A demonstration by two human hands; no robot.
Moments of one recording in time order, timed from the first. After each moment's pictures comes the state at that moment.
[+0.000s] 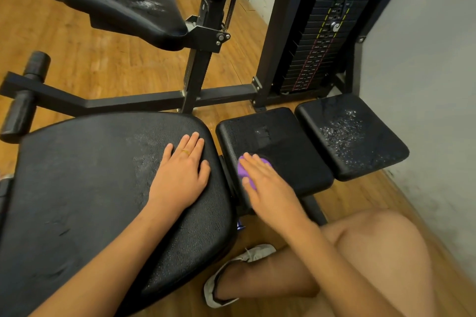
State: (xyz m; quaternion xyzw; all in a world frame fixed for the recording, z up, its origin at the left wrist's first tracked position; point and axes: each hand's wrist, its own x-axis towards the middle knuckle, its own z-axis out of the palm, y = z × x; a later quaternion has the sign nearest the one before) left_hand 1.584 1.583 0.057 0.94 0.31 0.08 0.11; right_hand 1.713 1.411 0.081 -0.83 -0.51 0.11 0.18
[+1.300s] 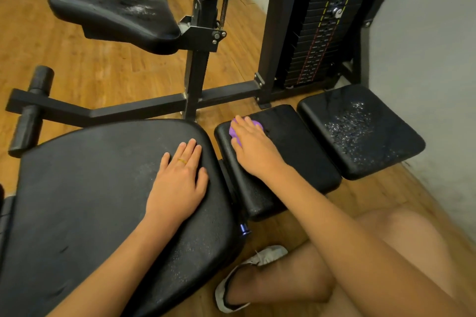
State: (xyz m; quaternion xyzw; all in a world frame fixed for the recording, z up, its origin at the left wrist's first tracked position) left_hand 1.584 1.579 0.065 0.94 0.30 0.07 0.11; right_hand 1.775 1.497 0.077 -0.84 -0.50 0.11 0.18
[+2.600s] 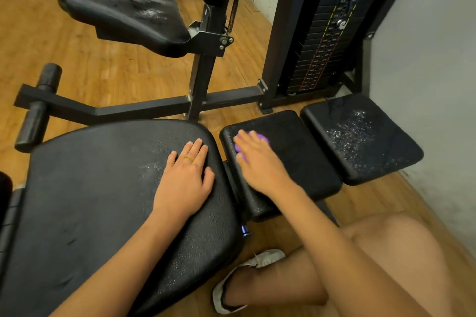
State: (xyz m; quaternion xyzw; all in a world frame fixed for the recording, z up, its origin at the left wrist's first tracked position) left_hand 1.587 1.582 0.064 0.94 0.32 0.09 0.12; right_hand 1.757 1.480 0.072 -0.83 -0.52 0.09 0.18
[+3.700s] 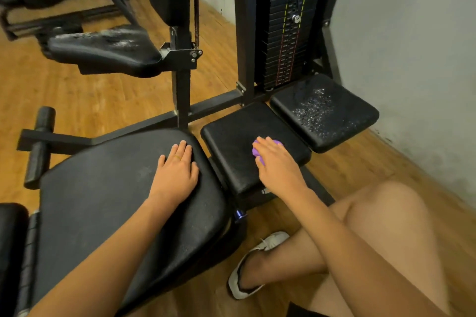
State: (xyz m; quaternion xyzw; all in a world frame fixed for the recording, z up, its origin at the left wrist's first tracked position) left_hand 1.583 1.583 0.072 0.95 0.30 0.01 0.11; right_hand 1.751 1.384 0.068 -0.87 -0.43 0.05 0.22
